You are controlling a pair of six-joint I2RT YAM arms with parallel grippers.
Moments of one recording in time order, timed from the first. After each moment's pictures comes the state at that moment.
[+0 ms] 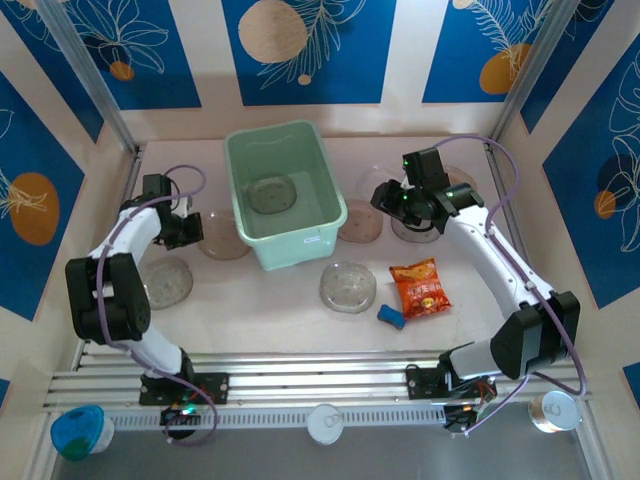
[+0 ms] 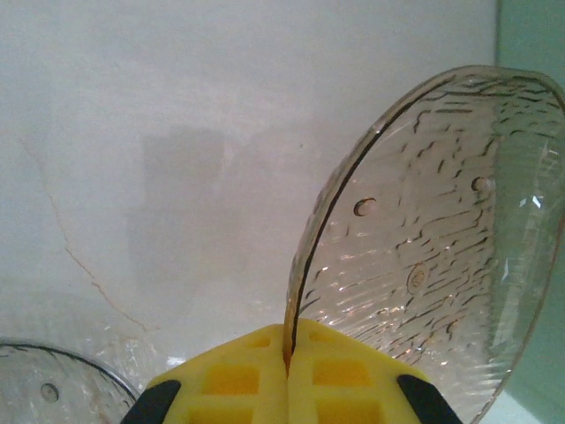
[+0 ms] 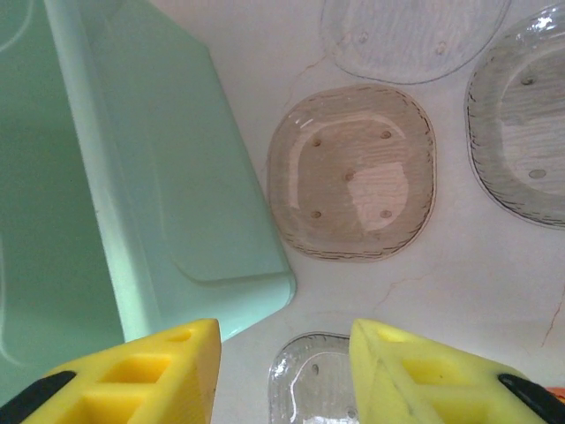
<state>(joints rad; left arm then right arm) 0.12 1.61 1.13 -0.72 0.25 -0.15 0.34 1.38 1.31 -0.78 -0.12 0.71</state>
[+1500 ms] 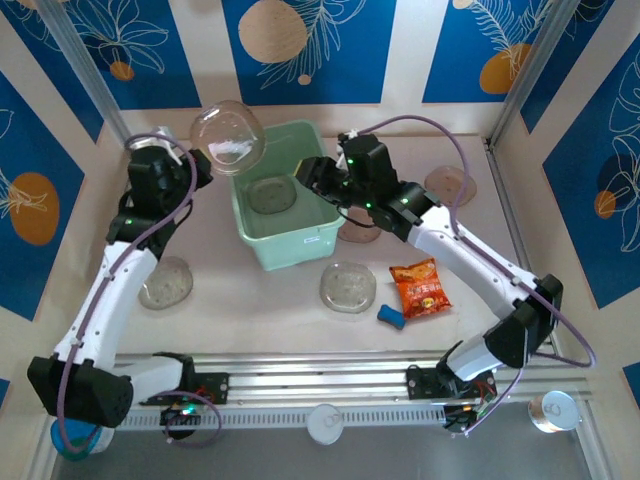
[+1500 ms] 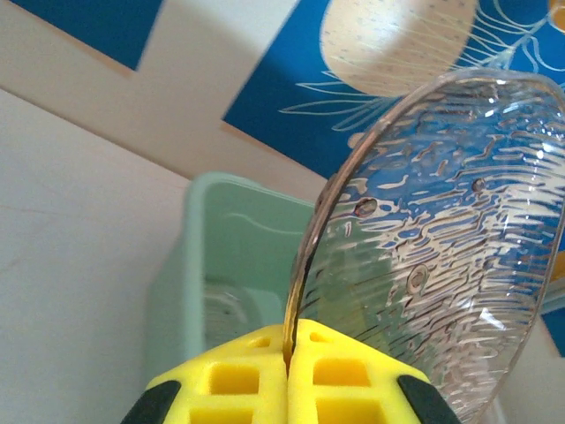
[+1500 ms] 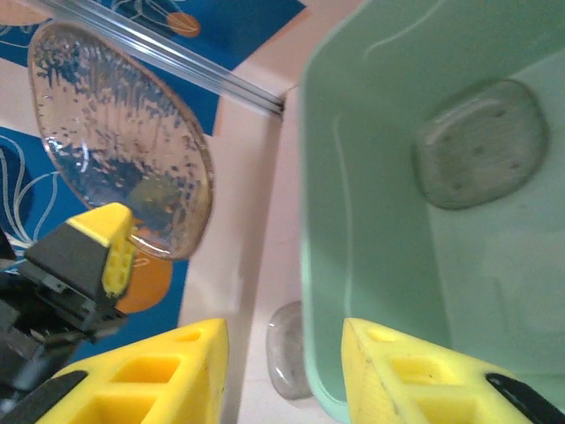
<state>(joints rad) -0.20 1.17 1.21 -0.31 -0.01 -0.68 0.72 1.50 1.52 -0.40 -0.10 1.01</state>
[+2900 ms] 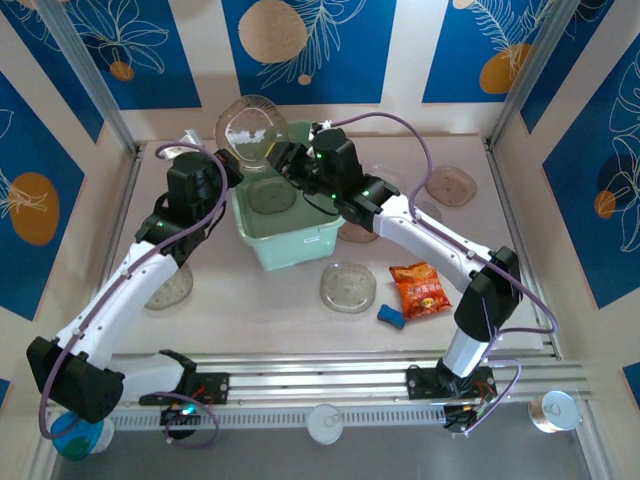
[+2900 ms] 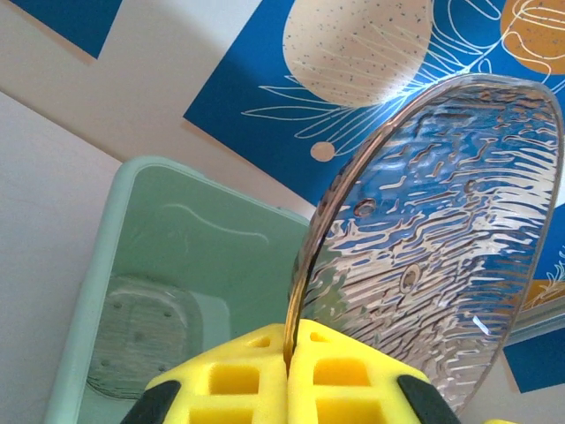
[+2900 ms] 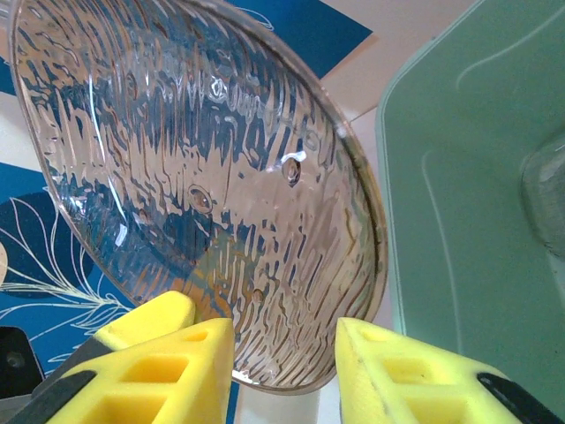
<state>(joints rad) -0.46 1.20 1.20 -0.23 -0.30 -0.81 0.77 1.70 1.61 -0.16 -0.05 1.13</state>
